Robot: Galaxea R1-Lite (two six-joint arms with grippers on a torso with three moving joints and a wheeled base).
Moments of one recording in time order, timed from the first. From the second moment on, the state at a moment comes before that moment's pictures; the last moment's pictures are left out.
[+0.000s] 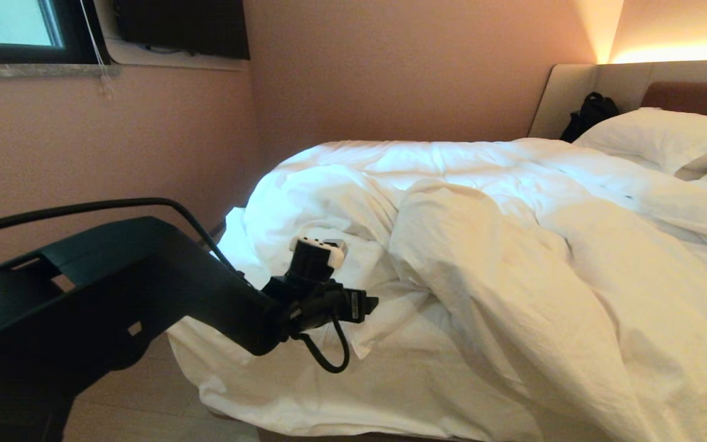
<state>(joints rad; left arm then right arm) -0.56 2.24 -1.17 -0.54 0.01 -0.28 0.01 0.00 -0.05 0.11 -0.02 0.00</state>
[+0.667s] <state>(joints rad) -0.58 2.30 -1.19 -0.57 0.08 -0.28 0.01 0.00 -0.05 0.11 -0.02 0.00</state>
